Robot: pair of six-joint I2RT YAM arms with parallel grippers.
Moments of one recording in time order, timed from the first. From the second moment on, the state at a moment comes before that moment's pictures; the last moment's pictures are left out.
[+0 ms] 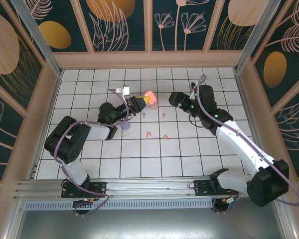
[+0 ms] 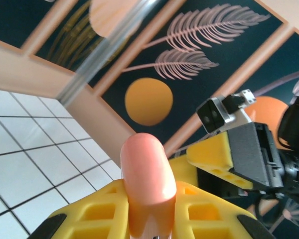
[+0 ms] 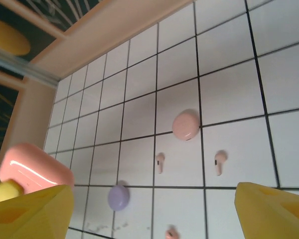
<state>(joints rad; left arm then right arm) -0.50 1.77 0.71 1.34 0.64 -0.94 0.45 1.15 0.95 -0.30 -0.16 0.66</state>
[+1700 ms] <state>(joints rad) -0.51 1.67 0.82 1.11 0.94 -0.91 0.35 1.32 0.88 -0.09 -0.51 0.45</state>
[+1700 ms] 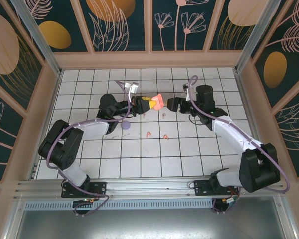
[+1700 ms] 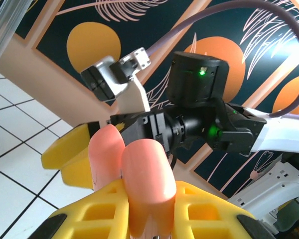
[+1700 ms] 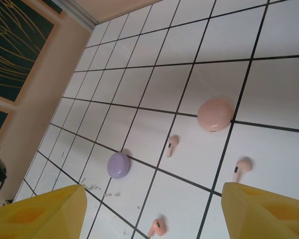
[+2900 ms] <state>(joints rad) -0.51 1.66 0.81 1.14 0.94 -0.91 0.39 1.26 0.86 0.03 -0.76 0.56</state>
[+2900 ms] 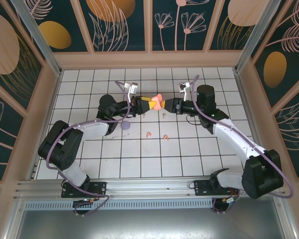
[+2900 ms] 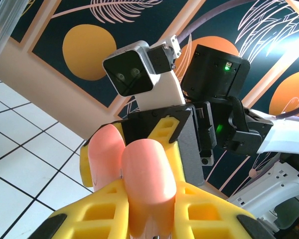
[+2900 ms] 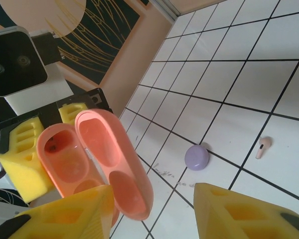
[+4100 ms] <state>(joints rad) -0.52 1.55 0.78 0.94 0.77 -0.73 0.39 1.28 0.93 -0.06 -0.70 0.52</state>
